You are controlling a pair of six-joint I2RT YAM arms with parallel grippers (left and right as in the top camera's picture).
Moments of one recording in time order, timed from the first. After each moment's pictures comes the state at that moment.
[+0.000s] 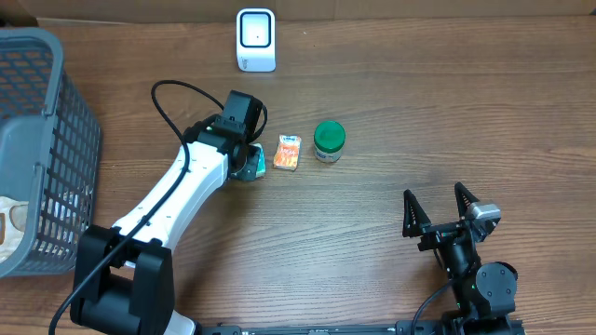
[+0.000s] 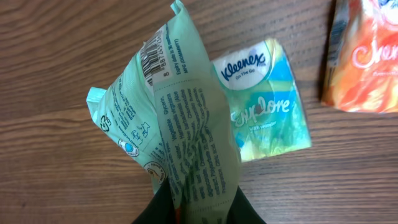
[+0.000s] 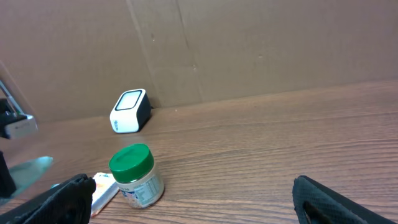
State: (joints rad) left arm -0.34 1.70 1.17 -0.78 -0.22 -0.13; right arm 0.13 0.01 0.02 -0.03 -0.07 0.23
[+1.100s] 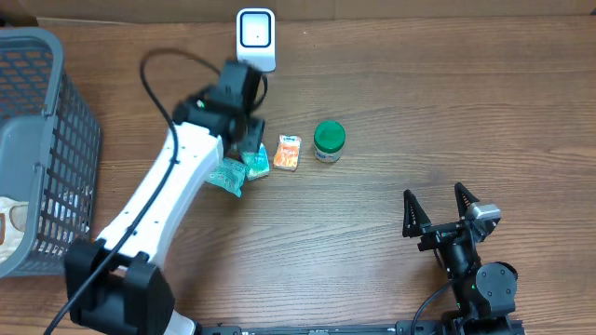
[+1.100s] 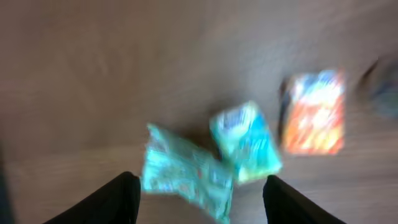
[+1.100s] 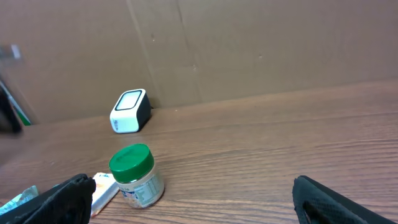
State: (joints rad) left arm -0.34 1.70 1.48 -0.94 -0.21 -0.11; right arm 0.13 0.01 0.02 -0.03 -0.07 0.23
